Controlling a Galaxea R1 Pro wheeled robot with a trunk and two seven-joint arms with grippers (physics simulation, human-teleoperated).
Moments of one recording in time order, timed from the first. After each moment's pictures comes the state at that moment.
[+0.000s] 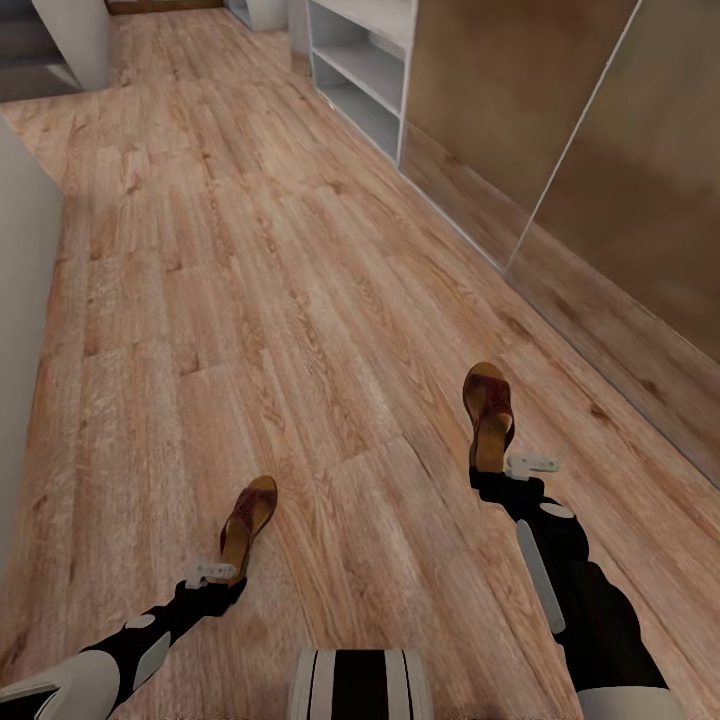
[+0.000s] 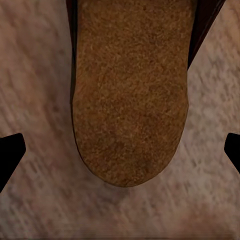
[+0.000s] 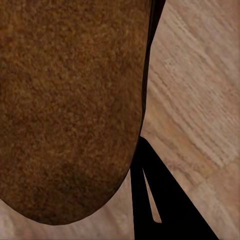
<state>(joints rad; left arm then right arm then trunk) -0.71 0.17 0.17 -0.02 -0.13 -0.28 -0.34 -0.46 -0.01 -0.03 -1.40 -0.09 0.61 -0.14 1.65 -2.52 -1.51</state>
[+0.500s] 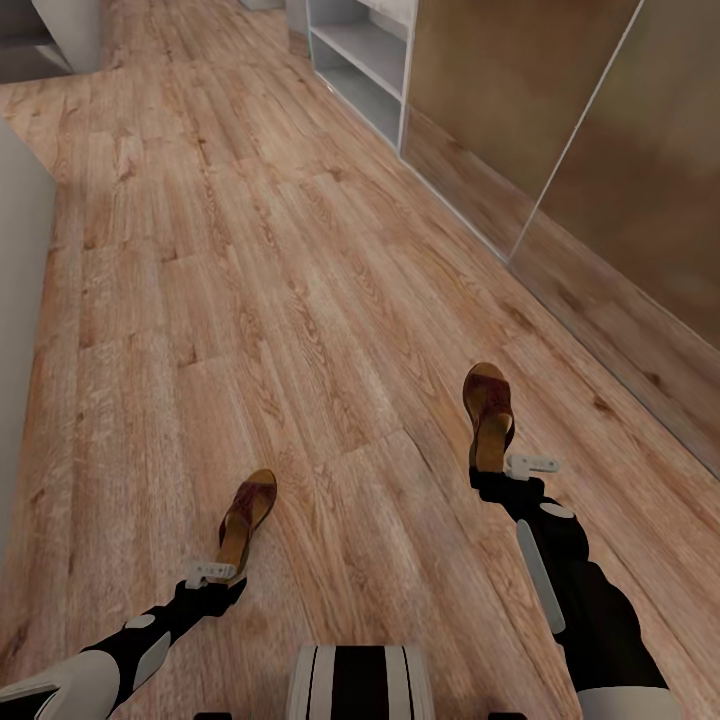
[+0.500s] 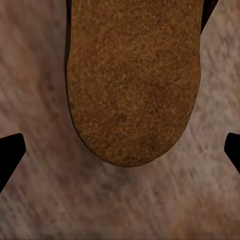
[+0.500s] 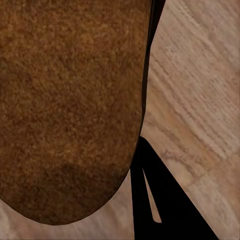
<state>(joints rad) -0.71 0.17 0.17 -0.02 -0.13 -0.28 -0.34 -0.46 -0.01 -0.03 -1.40 -0.09 0.61 -0.14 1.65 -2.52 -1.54</state>
